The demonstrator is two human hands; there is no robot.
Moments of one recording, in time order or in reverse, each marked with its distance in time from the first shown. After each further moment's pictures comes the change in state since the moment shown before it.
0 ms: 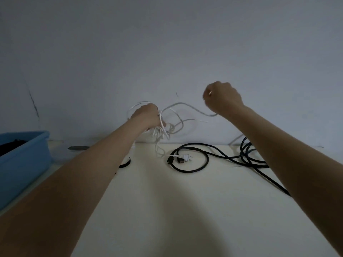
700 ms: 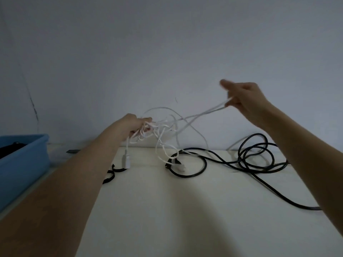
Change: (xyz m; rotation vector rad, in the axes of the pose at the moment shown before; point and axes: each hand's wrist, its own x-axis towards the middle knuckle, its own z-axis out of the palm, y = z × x) left_hand -0.002 -0.035 -0.008 -0.607 -0.031 -0.224; right_hand -0.015 0.037 -0.042 1.129 -0.127 0.018
